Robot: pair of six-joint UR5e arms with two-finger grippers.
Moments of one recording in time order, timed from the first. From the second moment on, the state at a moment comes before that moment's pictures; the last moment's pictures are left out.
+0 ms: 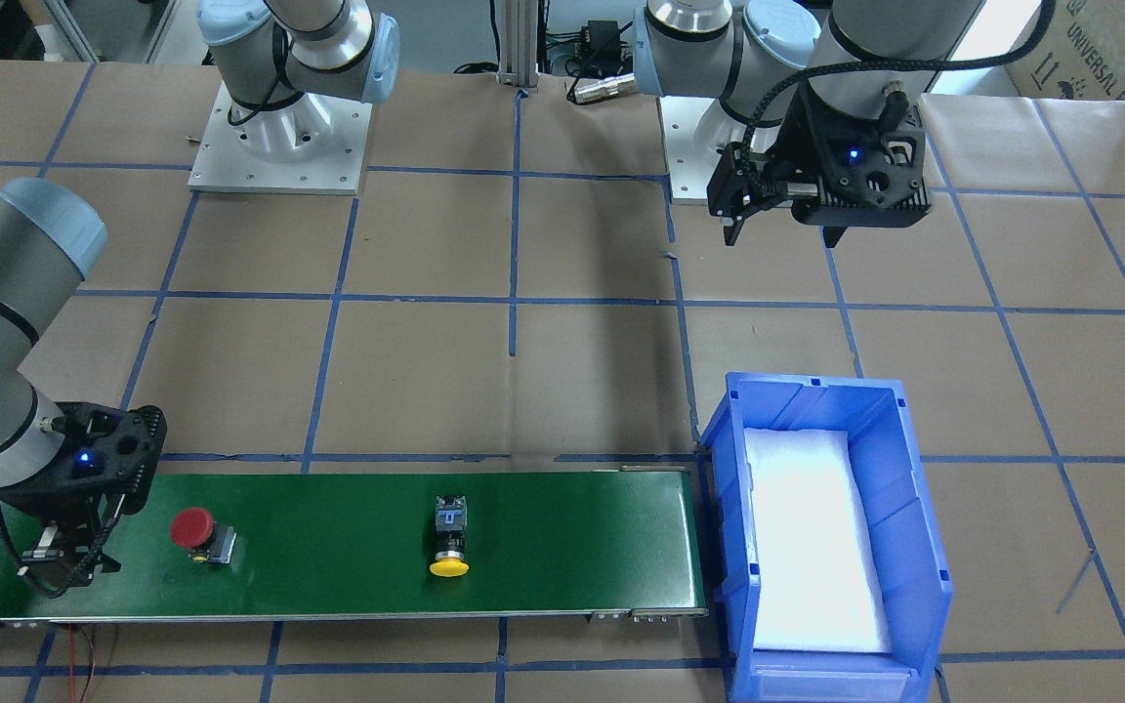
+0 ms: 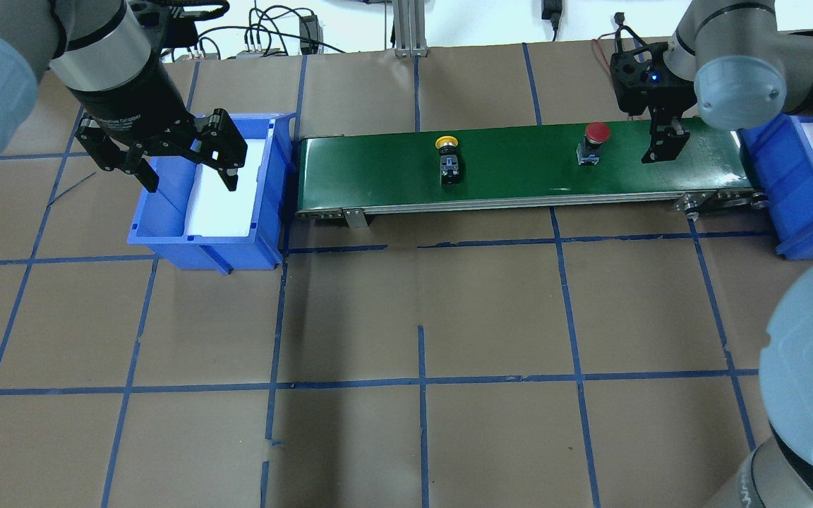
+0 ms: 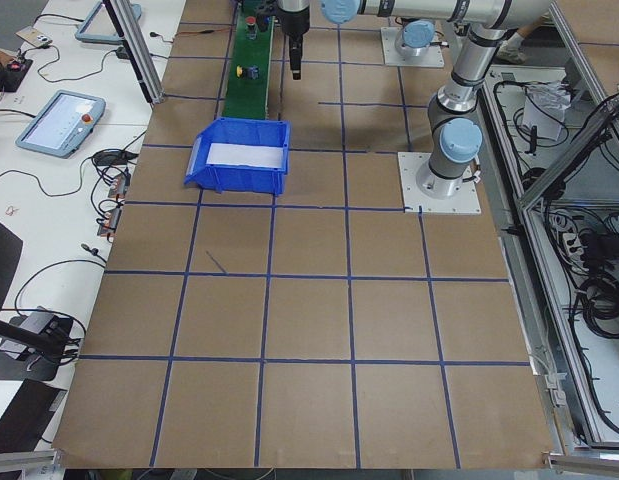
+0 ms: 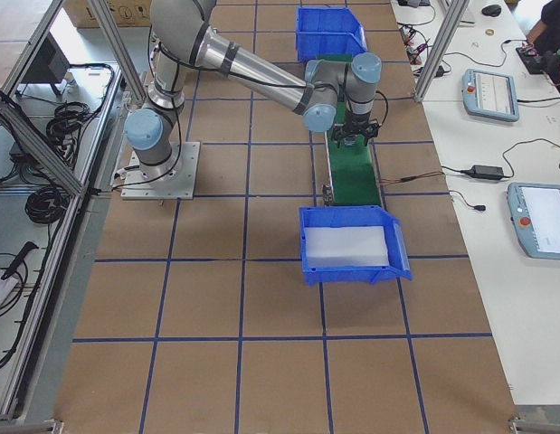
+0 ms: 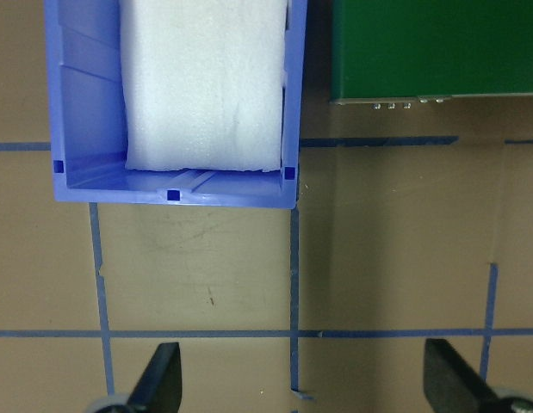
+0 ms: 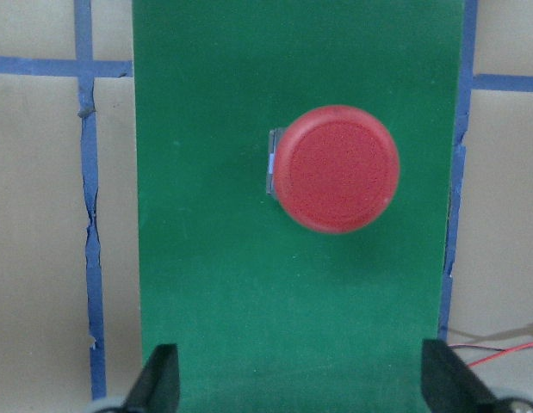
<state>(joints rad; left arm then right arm) -1.60 -1.57 -1.53 -1.66 1.59 0.00 1.37 -1.13 1.54 -2.06 -1.55 -1.81</state>
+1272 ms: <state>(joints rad) -1.53 -1.60 -1.52 -1.63 1.59 0.06 1.37 -1.09 1.53 -2.04 -1.54 -1.72</state>
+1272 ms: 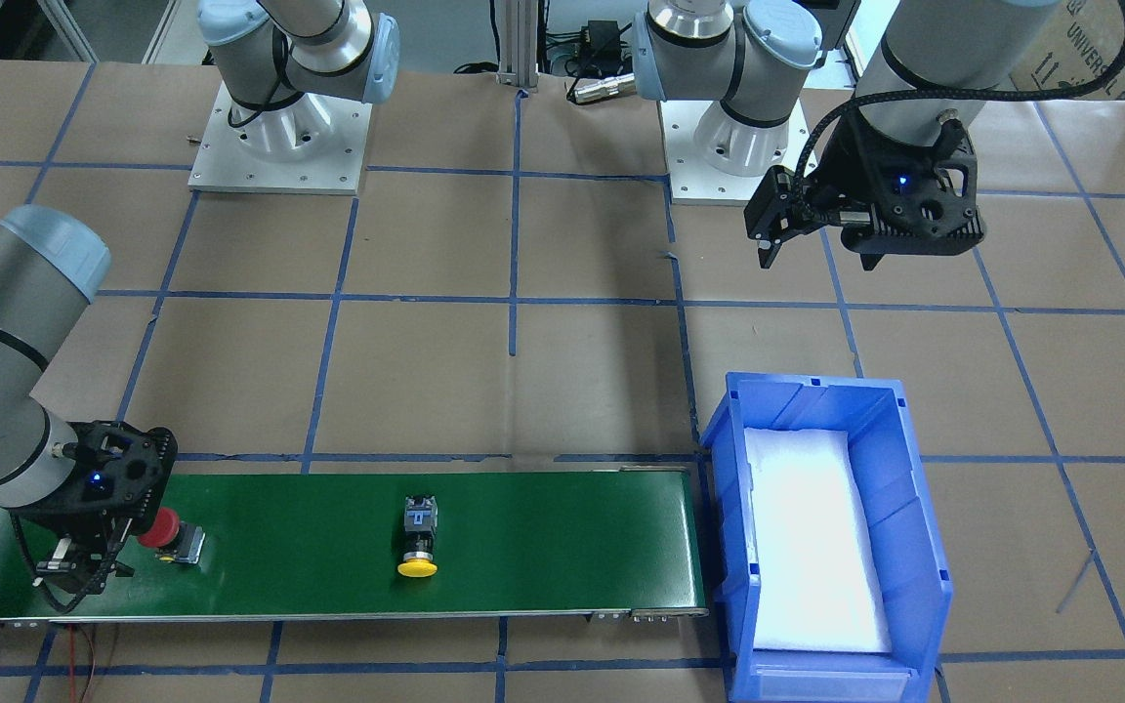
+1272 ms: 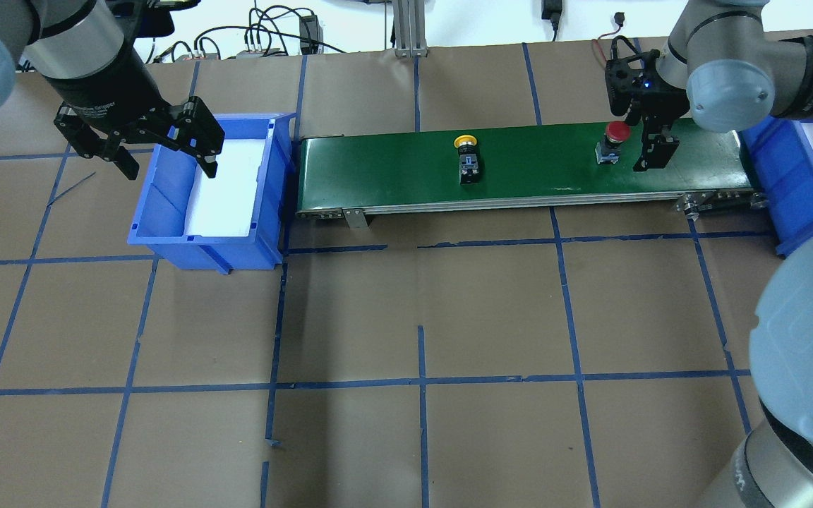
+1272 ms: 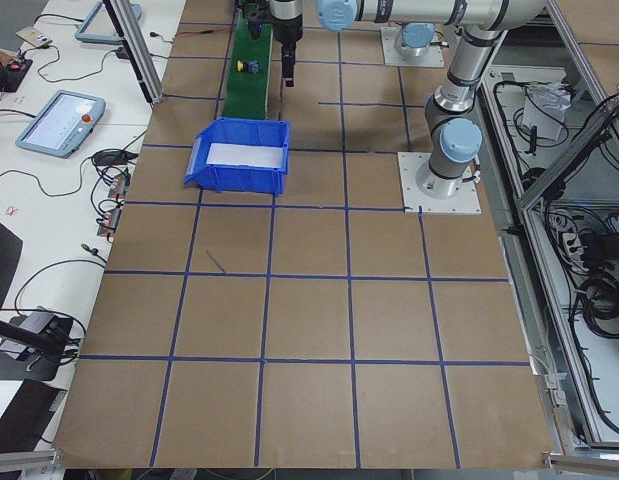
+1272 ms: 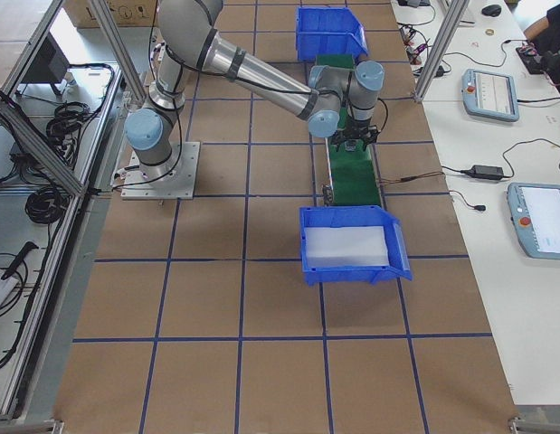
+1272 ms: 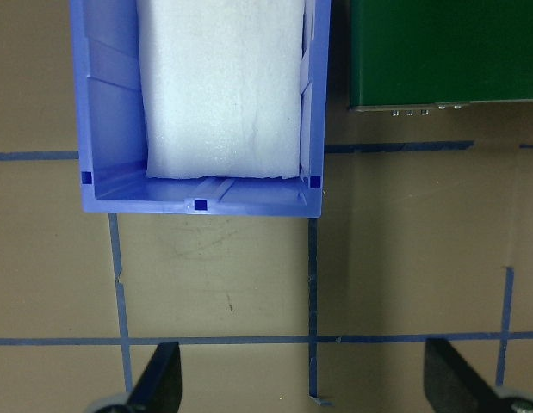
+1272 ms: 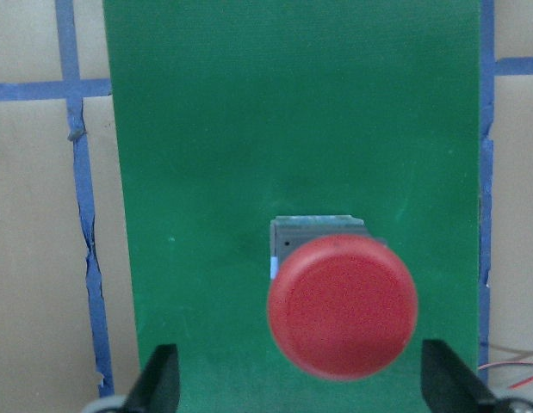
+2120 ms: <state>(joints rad) -1.53 -1.66 -1.49 -1.60 1.57 0.04 1.37 -1.08 1.53 -2.05 -1.53 -1.72</state>
